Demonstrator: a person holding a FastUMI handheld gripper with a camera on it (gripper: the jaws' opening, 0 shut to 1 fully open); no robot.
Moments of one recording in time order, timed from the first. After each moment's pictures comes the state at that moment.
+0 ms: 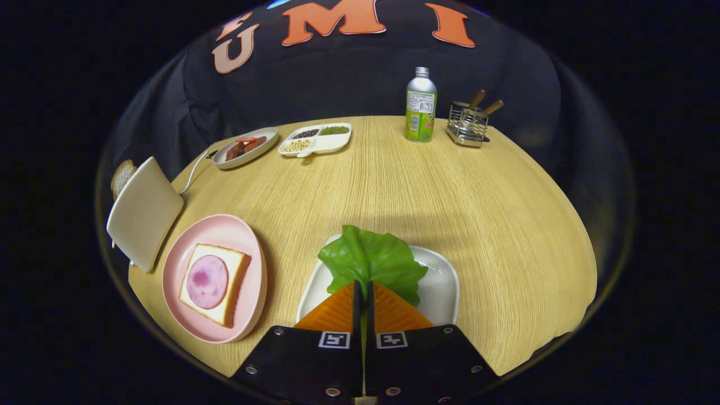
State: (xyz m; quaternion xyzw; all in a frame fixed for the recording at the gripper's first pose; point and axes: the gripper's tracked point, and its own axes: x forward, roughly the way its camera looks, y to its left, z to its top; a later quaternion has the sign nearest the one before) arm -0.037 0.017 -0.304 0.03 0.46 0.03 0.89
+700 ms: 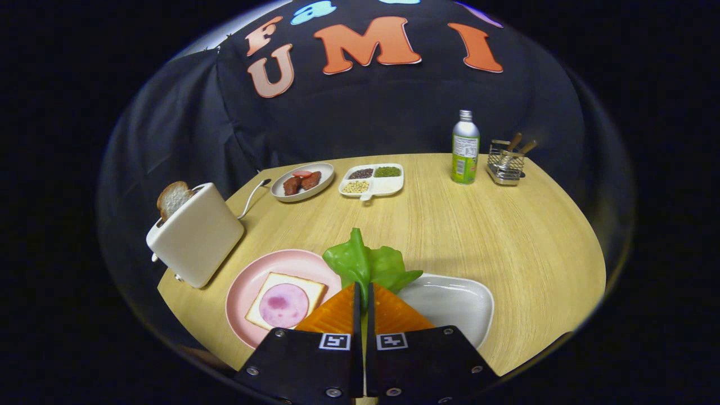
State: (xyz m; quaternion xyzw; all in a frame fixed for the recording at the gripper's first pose) arm -0.029 0.092 -0.242 0.05 0.40 0.13 0.91
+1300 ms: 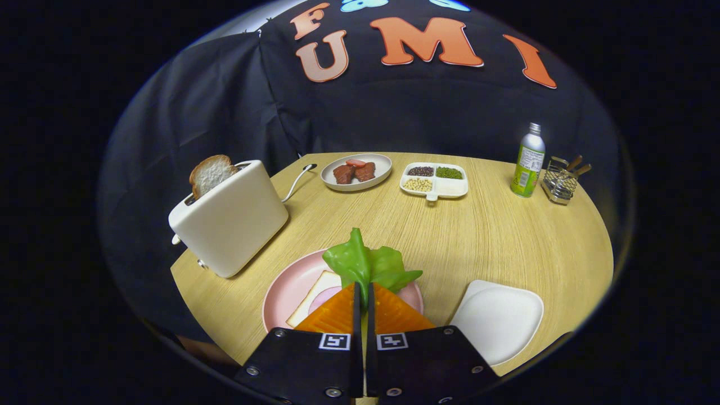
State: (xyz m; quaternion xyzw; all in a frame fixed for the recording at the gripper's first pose) arm -0.039 0.172 -0.248 0.02 0.41 0.22 0.89
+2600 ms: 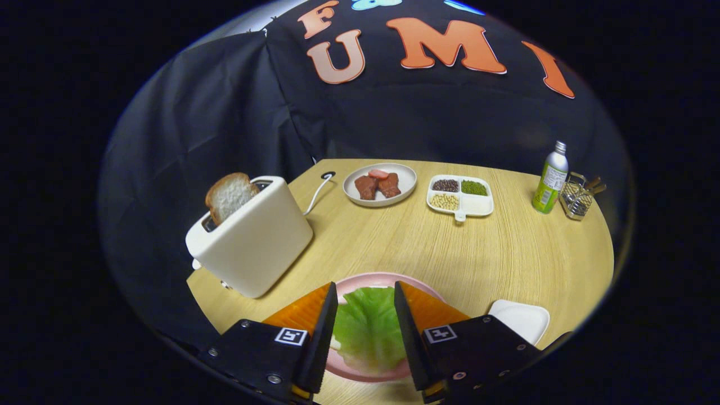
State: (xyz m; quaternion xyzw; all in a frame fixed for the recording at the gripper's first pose) arm -0.008 0.221 -0.185 0.04 0.39 0.24 0.89
